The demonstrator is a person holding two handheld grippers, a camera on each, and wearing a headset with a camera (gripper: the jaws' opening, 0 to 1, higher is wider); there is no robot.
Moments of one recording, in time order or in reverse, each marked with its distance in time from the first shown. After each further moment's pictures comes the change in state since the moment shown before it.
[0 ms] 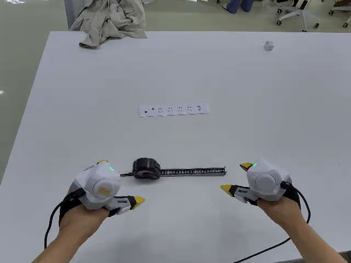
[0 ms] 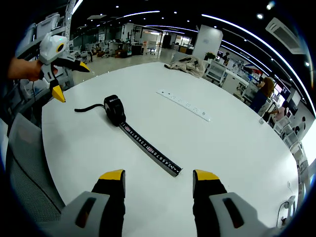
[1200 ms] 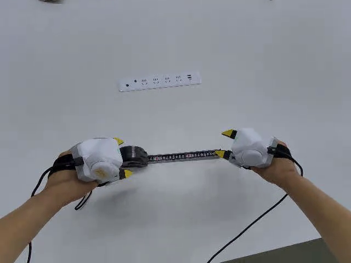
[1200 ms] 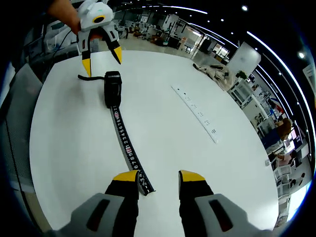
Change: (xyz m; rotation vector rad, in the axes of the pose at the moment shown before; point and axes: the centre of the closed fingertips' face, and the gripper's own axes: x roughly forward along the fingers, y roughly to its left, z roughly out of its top) left arm 0.077 -0.002 0.014 0.440 0.050 -0.285; right arm 0.067 -0.038 0.029 -0.376 0.019 0.094
